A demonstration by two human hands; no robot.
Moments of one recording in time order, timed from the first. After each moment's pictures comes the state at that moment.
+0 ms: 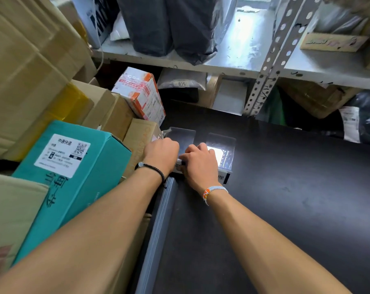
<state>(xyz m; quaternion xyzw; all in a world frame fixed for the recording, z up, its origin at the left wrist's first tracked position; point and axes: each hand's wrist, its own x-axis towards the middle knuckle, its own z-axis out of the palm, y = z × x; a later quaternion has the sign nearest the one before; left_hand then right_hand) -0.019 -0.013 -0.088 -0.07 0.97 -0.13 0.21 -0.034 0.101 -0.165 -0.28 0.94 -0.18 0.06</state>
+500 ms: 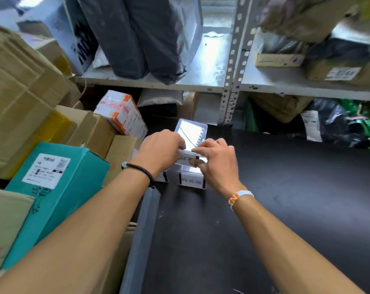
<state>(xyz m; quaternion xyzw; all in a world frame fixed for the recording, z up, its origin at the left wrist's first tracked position) -0.040 0.036 -0.024 -0.02 0.99 0.03 0.12 -0.058 0.203 -0.110 -0.21 0.93 -0.29 -0.04</state>
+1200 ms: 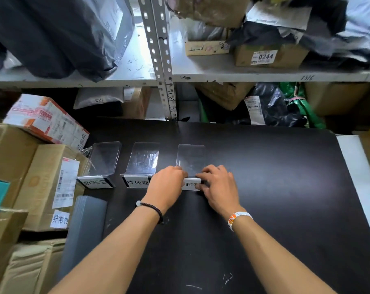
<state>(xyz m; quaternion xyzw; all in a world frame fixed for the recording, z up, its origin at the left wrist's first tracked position) -0.027 0.187 -0.146 0.08 0.98 0.08 0.15 -0.028 0.365 -0.179 -0.11 0.96 -0.23 0.07</state>
